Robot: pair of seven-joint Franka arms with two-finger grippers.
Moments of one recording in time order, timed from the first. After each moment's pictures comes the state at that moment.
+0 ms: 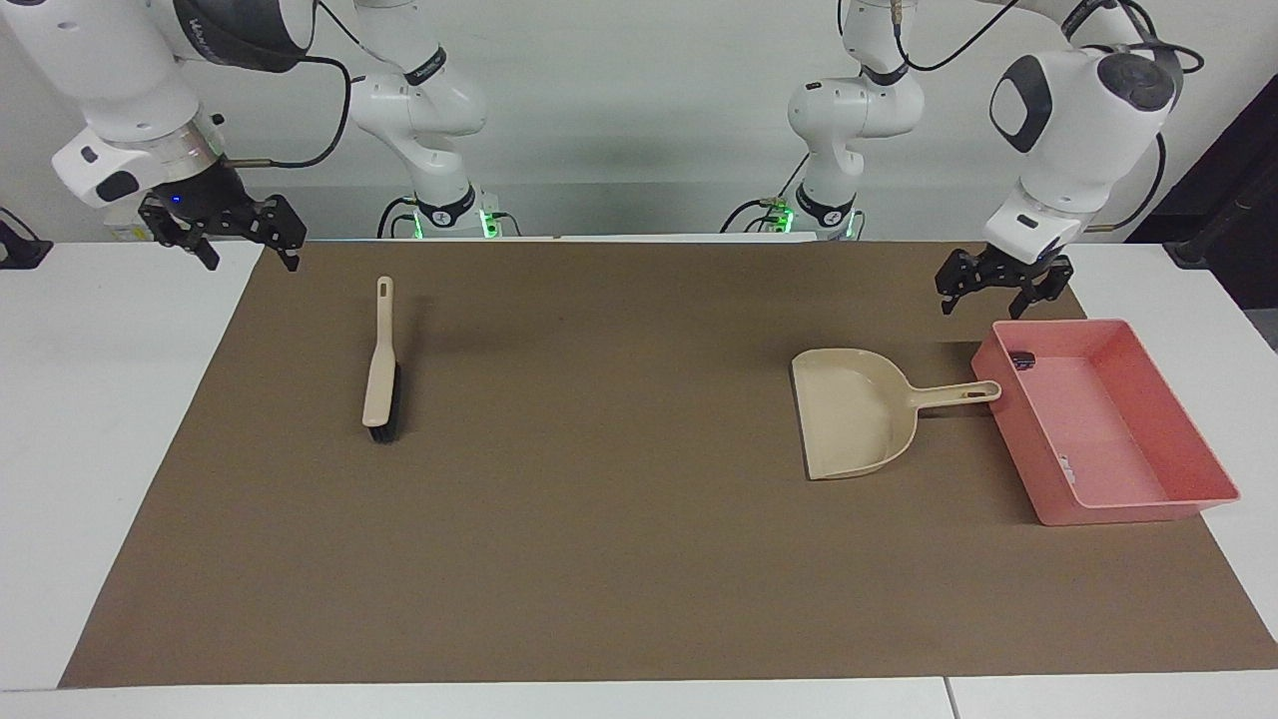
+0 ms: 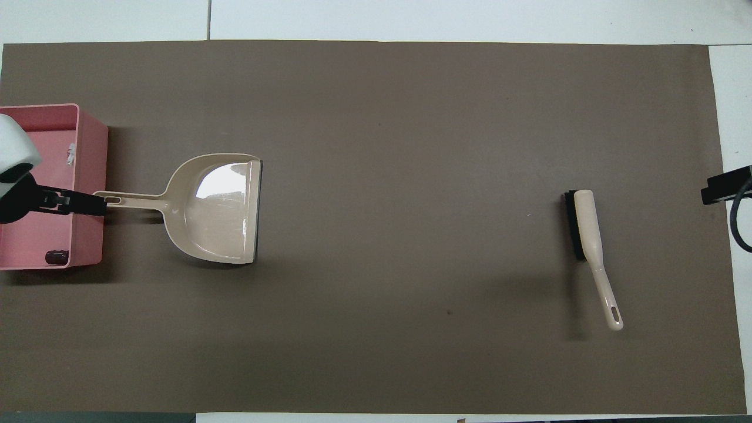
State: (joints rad) left arm -0.03 -0.14 0.01 -1.91 0.02 1.80 0.16; right arm -0.06 -0.06 -0.06 -1.65 -0.06 1.53 -0.12
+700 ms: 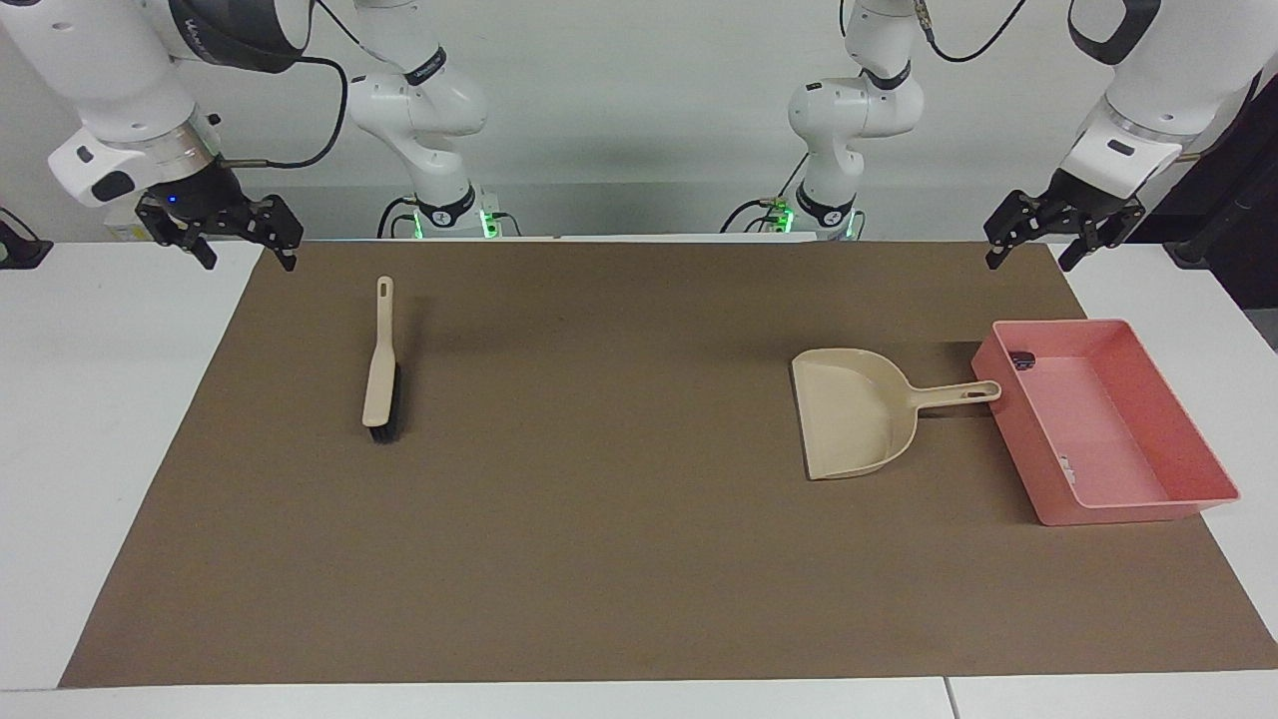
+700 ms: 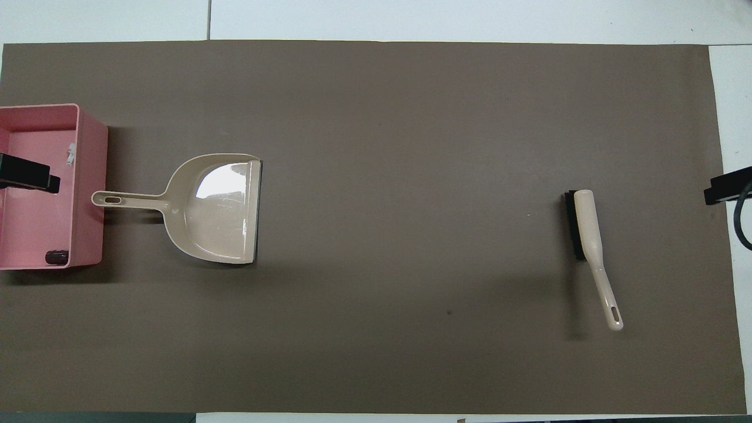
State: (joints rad) left arm -0.01 -0.03 0.01 -1.58 -0.02 1.53 0.09; right arm -0.06 -0.06 -0.07 -1.65 -0.06 1.53 -0.12
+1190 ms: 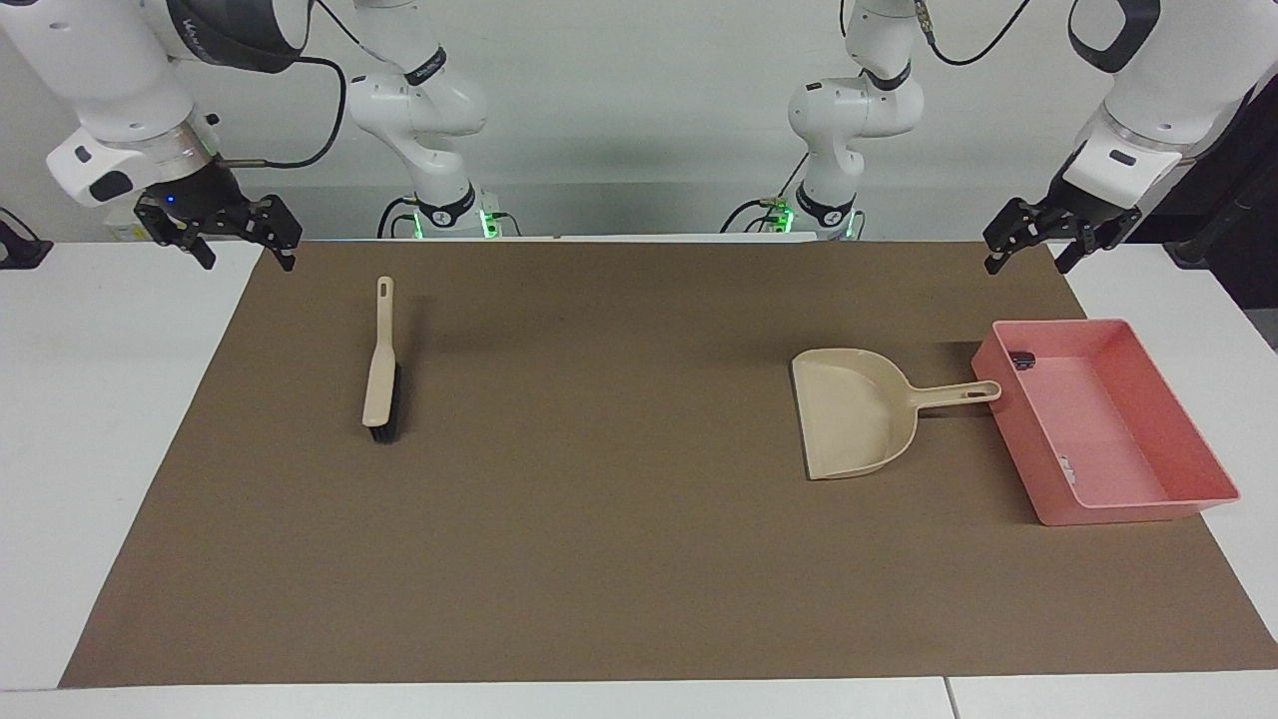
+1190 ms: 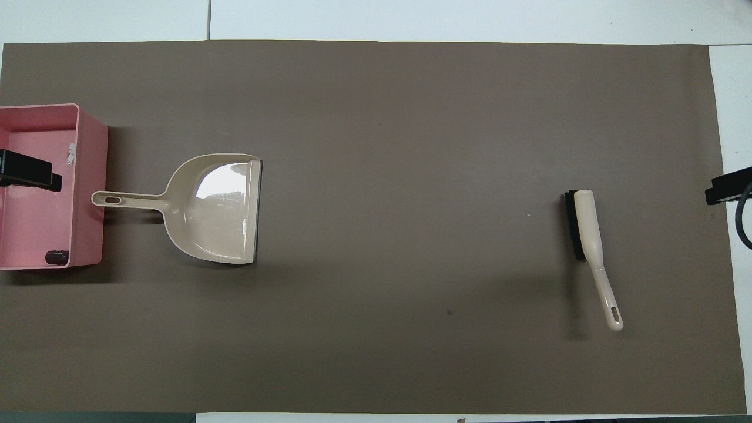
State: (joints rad) left arm -0.01 -0.03 0.01 -1.58 -0.02 1.53 0.06; right arm -0.06 -0.06 -0.07 -1.65 -0.06 1.53 -0.12
